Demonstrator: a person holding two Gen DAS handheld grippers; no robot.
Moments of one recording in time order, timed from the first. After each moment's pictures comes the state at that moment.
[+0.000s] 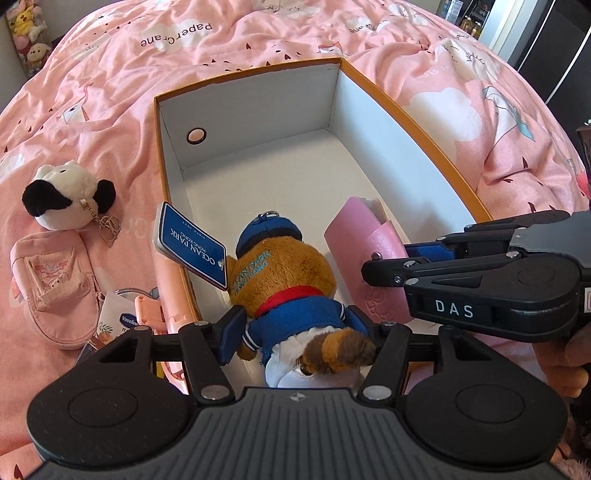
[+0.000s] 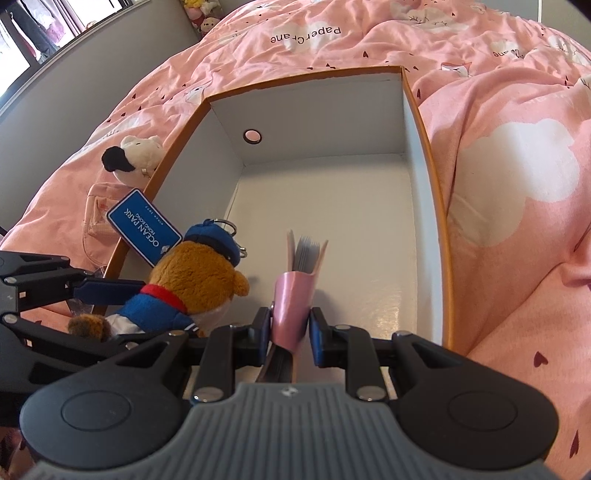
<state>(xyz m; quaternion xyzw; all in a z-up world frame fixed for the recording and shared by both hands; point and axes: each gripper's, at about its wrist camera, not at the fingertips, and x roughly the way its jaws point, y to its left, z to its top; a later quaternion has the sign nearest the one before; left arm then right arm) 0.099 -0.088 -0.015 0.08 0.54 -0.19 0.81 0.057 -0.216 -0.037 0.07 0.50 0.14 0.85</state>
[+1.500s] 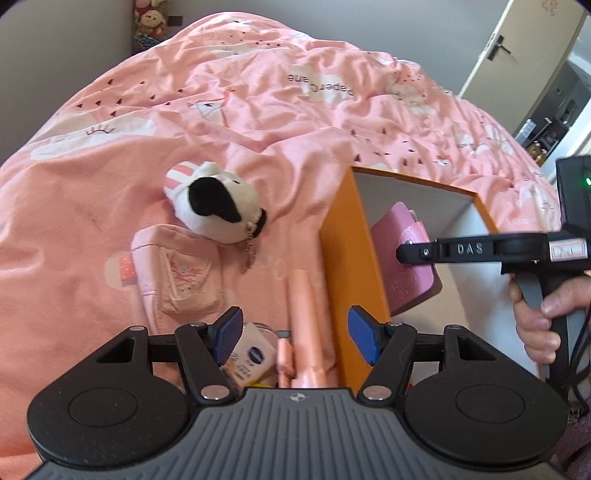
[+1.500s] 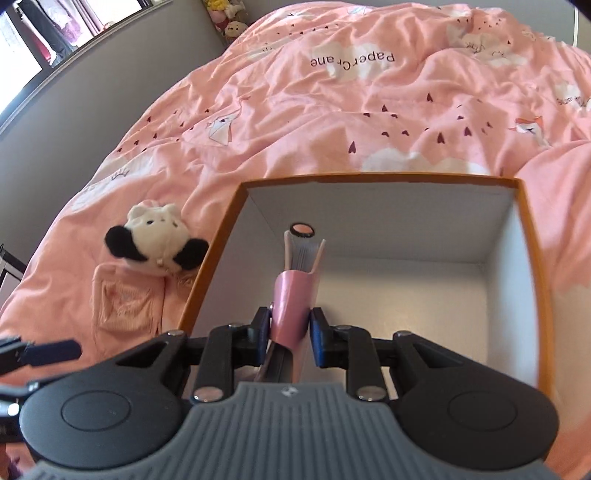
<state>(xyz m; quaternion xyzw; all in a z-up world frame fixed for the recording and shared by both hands) 0.132 0.055 0.005 -0.08 0.48 -0.08 0.87 0.187 -0.152 -0.023 0.07 0.49 0.18 0.85</state>
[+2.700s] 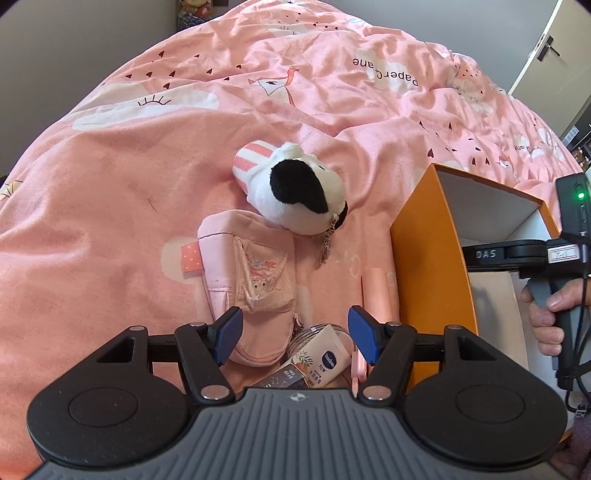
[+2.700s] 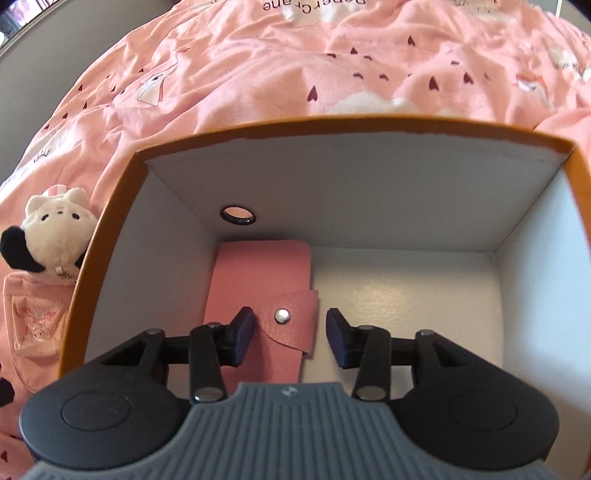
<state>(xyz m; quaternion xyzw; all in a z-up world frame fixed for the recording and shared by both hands) 0.149 0.095 -0.017 -0.08 0.51 -0.01 0.86 0.232 -0.138 -0.081 0.04 0.55 0.10 0.83</state>
